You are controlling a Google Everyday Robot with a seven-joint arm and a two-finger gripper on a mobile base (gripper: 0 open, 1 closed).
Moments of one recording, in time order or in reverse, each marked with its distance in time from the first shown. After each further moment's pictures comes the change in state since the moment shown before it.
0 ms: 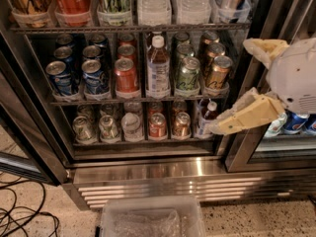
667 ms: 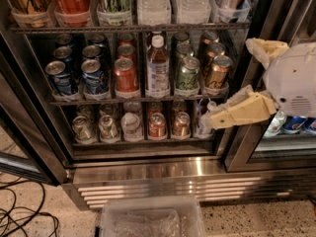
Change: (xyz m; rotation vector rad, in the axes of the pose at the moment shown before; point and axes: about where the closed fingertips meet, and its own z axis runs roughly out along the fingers) arm -0.003 -0.005 0.004 0.065 -0.060 0.076
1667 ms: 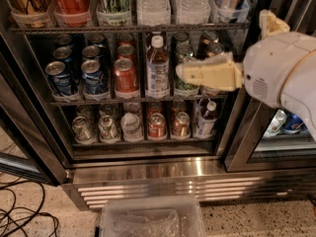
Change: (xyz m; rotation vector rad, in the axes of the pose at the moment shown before) arm -0.050 -0.042 0.008 0.398 -0.252 0.159
